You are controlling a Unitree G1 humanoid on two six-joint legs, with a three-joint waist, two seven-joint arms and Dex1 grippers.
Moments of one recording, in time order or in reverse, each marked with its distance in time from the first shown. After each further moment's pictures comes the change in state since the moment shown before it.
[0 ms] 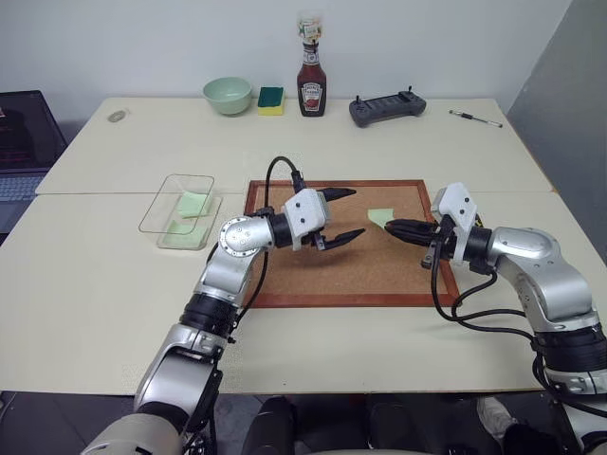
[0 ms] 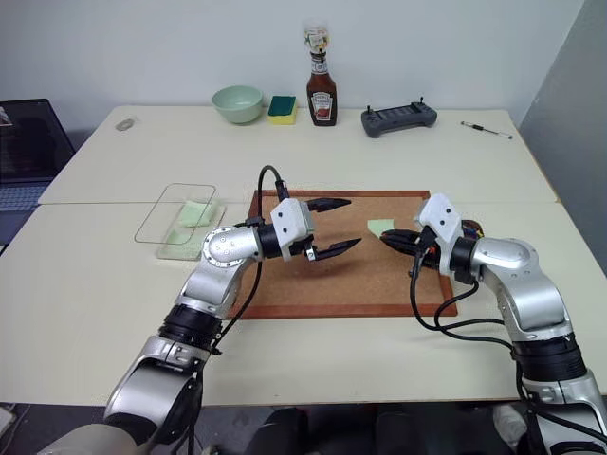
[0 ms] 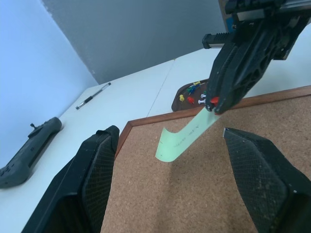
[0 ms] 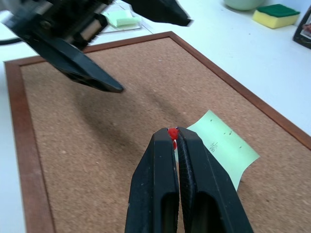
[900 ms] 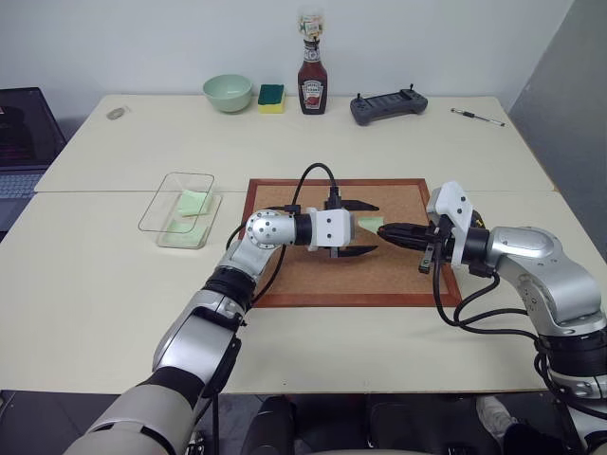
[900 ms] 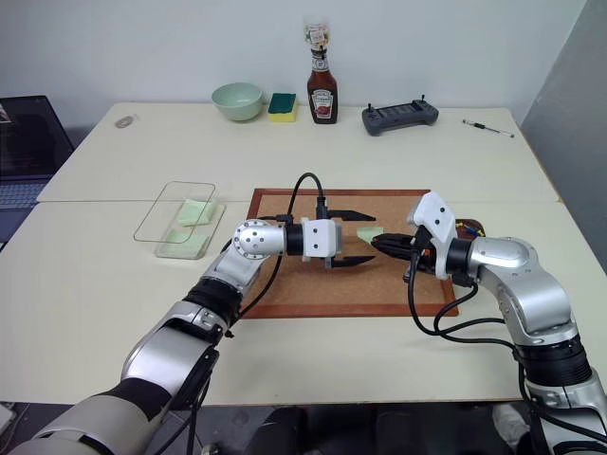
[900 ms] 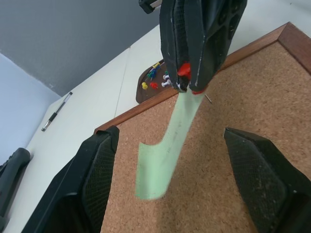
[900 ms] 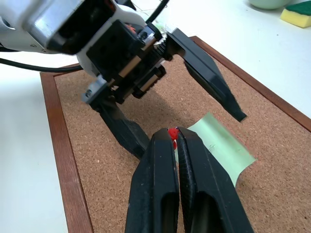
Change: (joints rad) left arm -0.215 -0.062 -0.098 0.453 0.187 -0.394 -0.016; right arm -0.002 -0.016 0.007 -0.100 0.053 0.112 0.000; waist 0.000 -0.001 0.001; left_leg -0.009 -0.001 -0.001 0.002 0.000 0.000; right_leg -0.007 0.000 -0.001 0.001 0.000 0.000
